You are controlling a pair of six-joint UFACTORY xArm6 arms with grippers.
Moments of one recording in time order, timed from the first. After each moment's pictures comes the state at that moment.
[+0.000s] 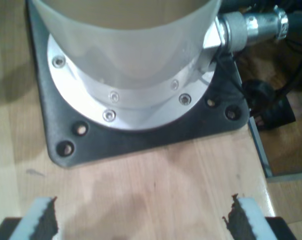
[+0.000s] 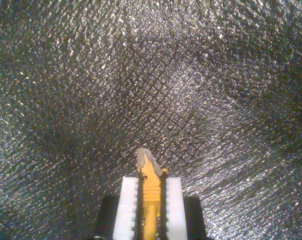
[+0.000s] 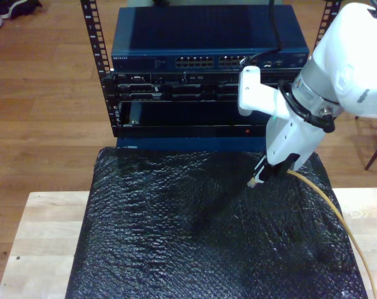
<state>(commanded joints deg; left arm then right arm) 78.5 -28.7 -12.5 1.4 72.9 -180.5 15.3 -16.0 -54.2 18.1 67.5 -73.4</state>
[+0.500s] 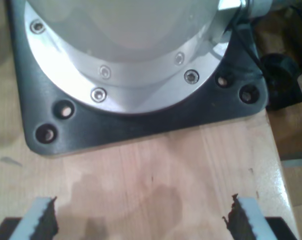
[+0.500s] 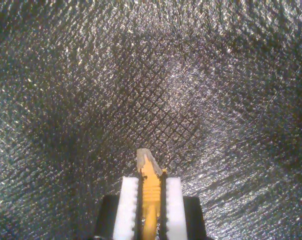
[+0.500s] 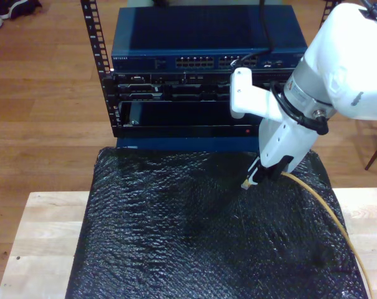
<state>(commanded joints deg) 79.2 -28.1 -7.0 1.5 62.9 -180.3 17.3 -16.5 -54.3 17.9 67.5 -73.4</state>
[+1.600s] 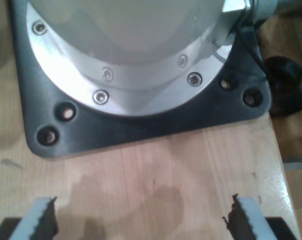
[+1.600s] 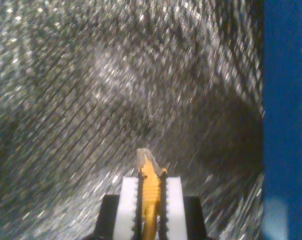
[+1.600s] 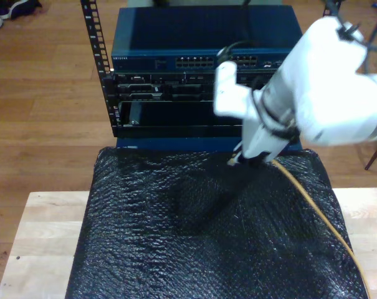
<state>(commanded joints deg) 79.3 -28.0 -6.9 1.2 62.9 -180.5 24.0 -12.2 -48.7 9.9 38.2 -72.7</state>
